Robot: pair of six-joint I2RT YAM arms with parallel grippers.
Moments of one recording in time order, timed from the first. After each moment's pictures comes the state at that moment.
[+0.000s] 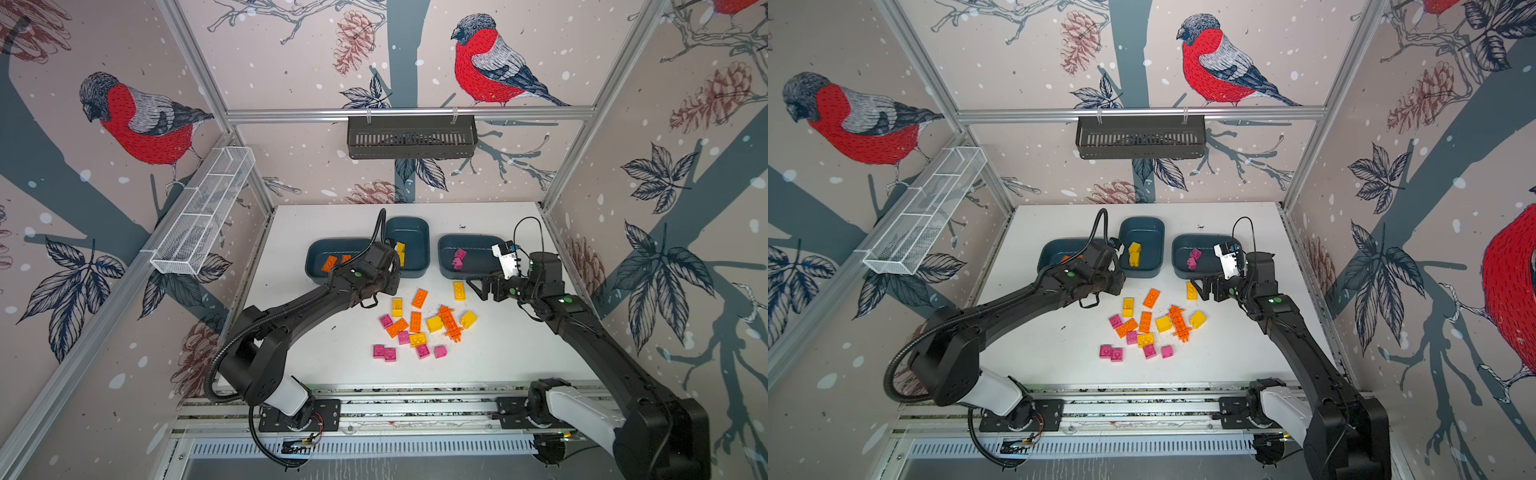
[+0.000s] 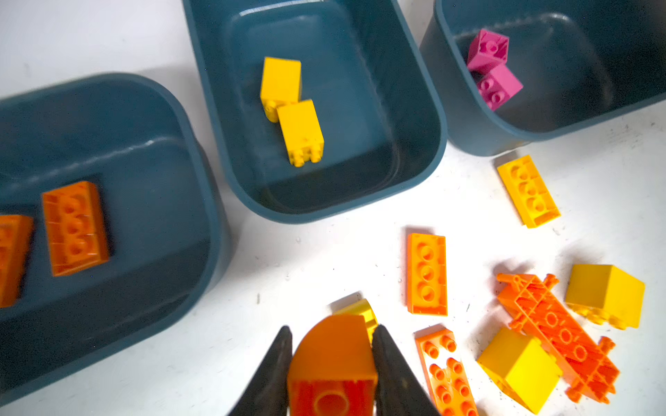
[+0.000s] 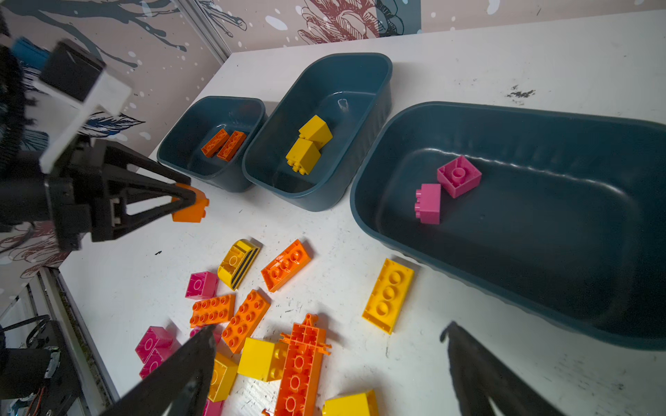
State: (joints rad) left arm -0.64 1.51 1.10 -0.44 -0.10 -0.26; right arm 0.15 1.05 0.68 -0.25 -0.57 0.06
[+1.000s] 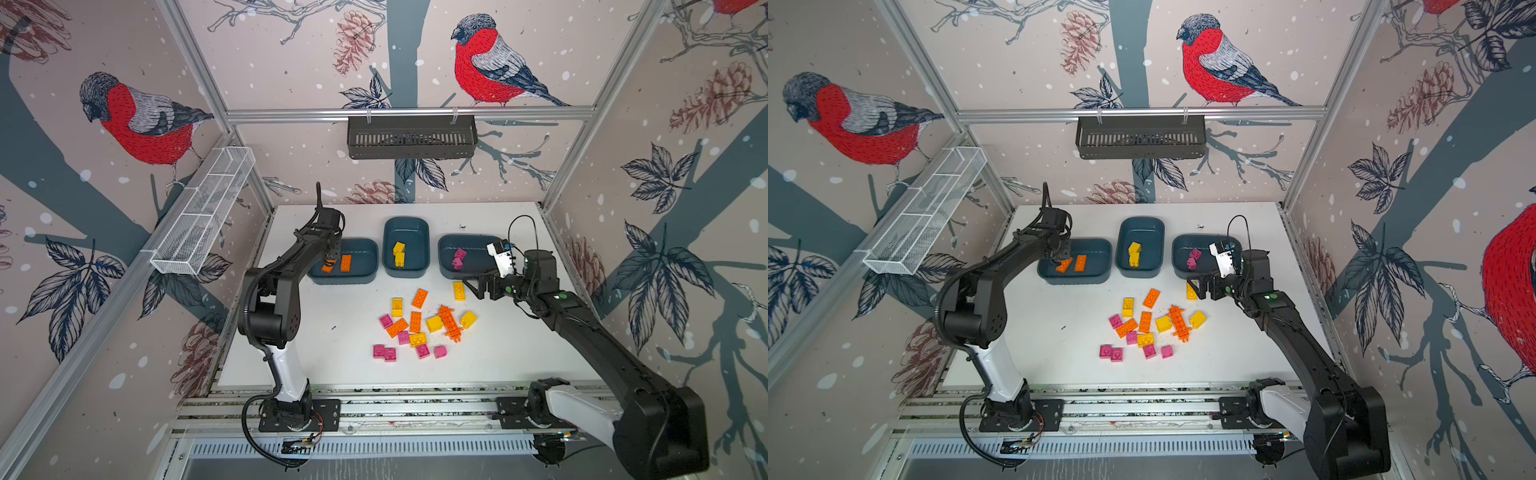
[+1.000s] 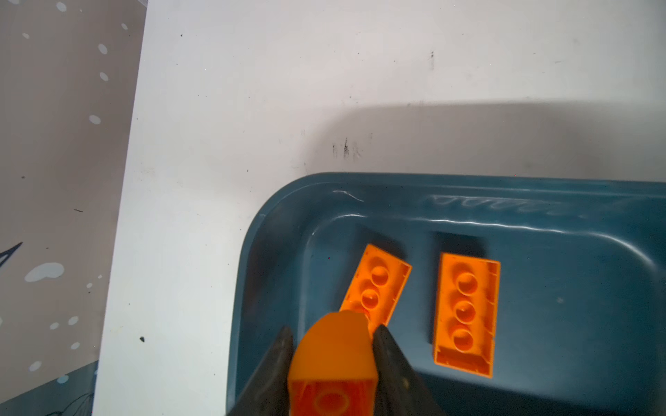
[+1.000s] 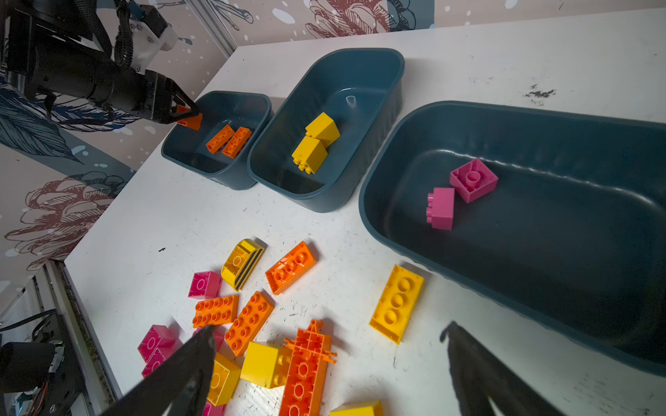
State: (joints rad) left arm -0.15 1.89 1.40 -0.57 -0.34 -0.08; right arm 0.18 1.09 0.70 -0.23 -0.57 0.06
